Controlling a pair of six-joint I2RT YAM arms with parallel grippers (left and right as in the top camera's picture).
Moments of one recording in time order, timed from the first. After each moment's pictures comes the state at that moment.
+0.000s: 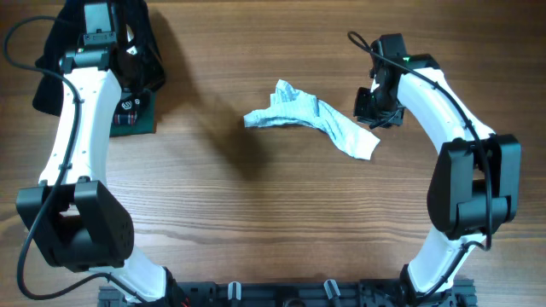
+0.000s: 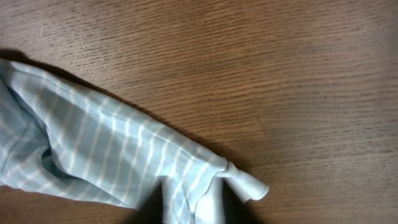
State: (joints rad) left arm 0.08 1.82 1.61 -0.88 0.08 -0.46; right arm 0.13 1.98 1.46 -0.95 -0.03 0.35
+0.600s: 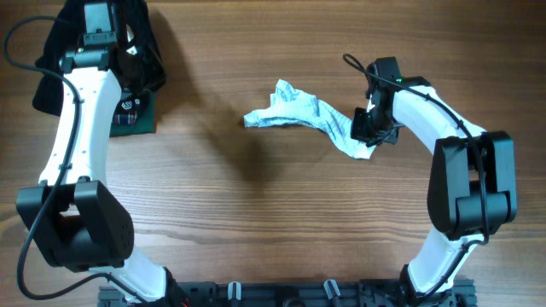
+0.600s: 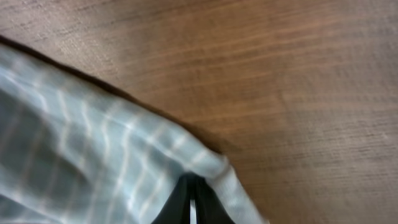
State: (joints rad) left arm 0.08 1.82 1.61 -0.88 0.08 -0.46; right arm 0.13 1.97 1.26 -0.78 -0.06 0.34
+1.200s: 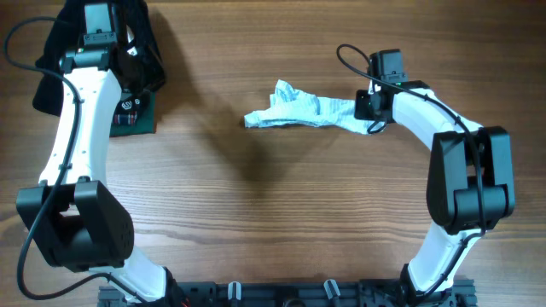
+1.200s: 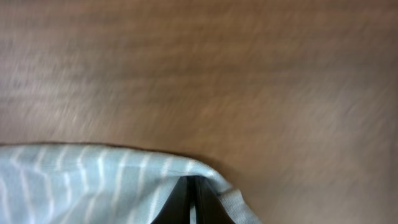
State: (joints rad) left arm 0.08 1.82 1.61 -0.89 0.08 -0.46; right arm 0.11 2.01 1.25 -0.43 0.09 0.18
